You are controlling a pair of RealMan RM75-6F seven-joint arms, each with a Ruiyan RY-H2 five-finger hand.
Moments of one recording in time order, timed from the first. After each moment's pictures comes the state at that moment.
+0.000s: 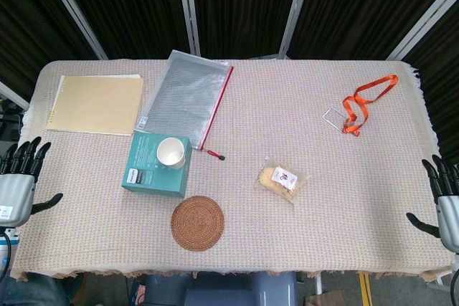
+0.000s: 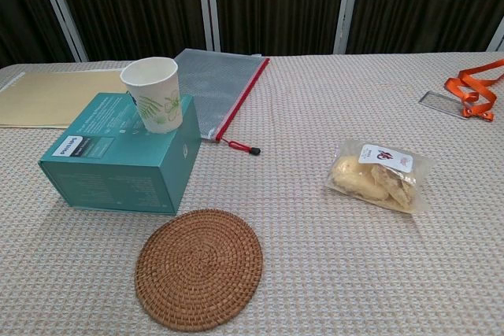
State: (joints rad) left arm -0.19 -1.15 -0.05 -1.65 1.44 1.51 0.23; right arm 0.05 -1.03 0.10 -1.63 -1.50 1.56 -0.07
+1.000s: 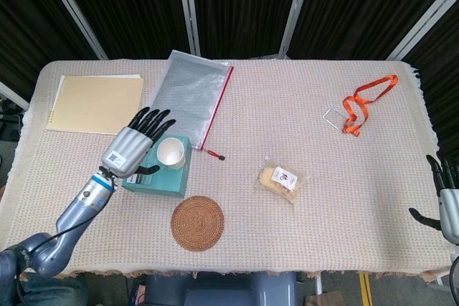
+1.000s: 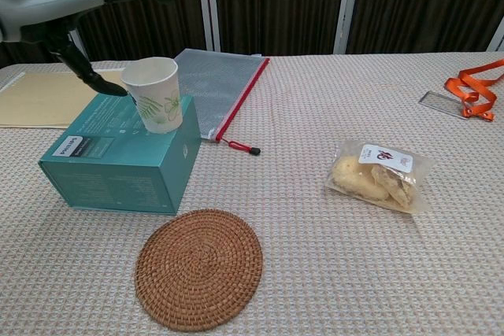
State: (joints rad) left arm -0.67 -1.30 -0.25 -1.69 1.37 0.99 0.36; right arm 0.08 -1.04 0.13 -1.61 -1.39 1.47 -0.08
